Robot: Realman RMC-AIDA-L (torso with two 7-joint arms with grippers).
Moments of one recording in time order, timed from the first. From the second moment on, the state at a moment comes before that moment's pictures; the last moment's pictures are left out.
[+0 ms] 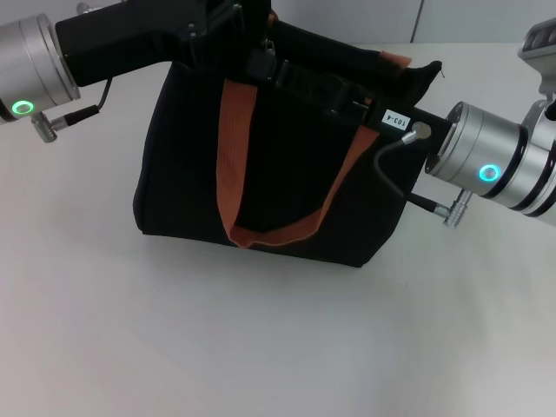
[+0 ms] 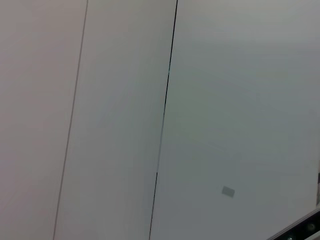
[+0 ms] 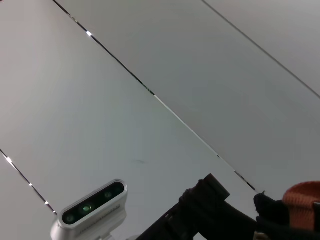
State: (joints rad) left arm -0.56 -2.08 0.94 0.82 1.46 1.52 -1.45; right arm 0.64 2.09 -1.57 -0.33 -0.72 -1.41 1.56
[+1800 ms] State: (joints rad) left arm -0.54 -2.07 0.94 0.82 1.42 1.53 -1.43; right arm 0.68 2.07 -1.55 -0.34 -0.79 -1.34 1.66
